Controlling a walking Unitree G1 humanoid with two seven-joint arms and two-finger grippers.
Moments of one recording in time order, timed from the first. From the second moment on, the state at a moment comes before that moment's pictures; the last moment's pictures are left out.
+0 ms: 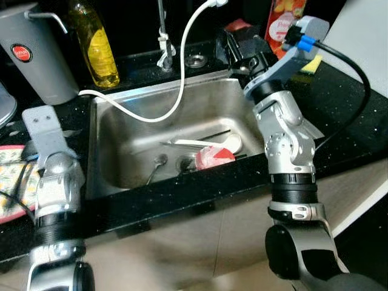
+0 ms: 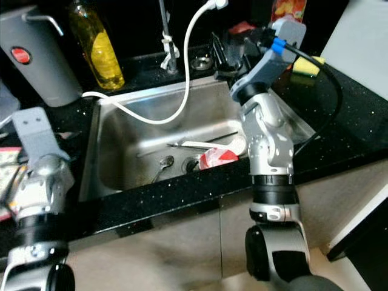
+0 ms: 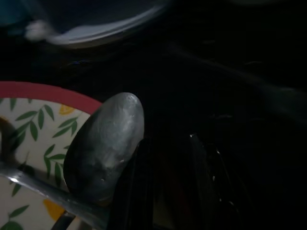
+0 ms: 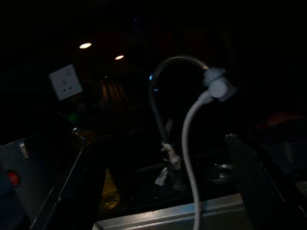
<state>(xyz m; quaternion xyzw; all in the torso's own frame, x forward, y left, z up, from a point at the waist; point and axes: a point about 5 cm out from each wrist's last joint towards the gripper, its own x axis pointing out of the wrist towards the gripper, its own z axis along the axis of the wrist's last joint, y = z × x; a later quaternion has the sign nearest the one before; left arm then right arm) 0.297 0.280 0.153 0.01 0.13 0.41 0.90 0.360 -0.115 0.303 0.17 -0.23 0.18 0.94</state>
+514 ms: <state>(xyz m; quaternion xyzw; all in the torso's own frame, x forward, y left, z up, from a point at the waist) 0.317 0.288 0.232 0.01 -0.02 0.37 0.93 0.363 -0.099 0.306 0.18 -0.22 0.21 0.93</state>
